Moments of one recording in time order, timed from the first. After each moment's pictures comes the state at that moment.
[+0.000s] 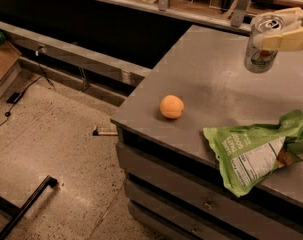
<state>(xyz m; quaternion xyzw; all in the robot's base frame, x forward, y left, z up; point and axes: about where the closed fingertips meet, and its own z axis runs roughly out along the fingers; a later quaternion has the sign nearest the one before) 0.565 -0.242 1.016 -0.49 0.59 0.37 0.52</state>
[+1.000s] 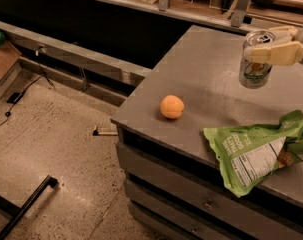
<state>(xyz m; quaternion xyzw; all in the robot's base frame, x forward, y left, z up) 0.553 -0.228 0.992 -0.43 0.64 0.37 0.52</state>
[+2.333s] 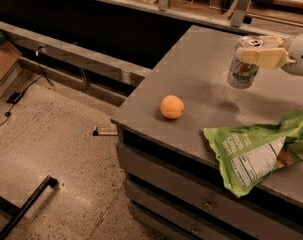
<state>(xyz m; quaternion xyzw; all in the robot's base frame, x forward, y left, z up) 0.592 -0.234 0.964 -0.37 0.63 0.41 0.55</state>
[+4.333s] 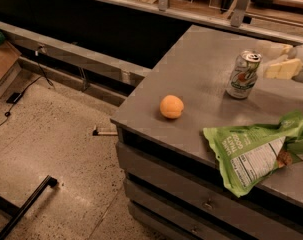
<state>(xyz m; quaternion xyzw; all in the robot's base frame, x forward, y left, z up) 0.602 -0.263 0.943 -0.34 0.62 0.44 0.56</state>
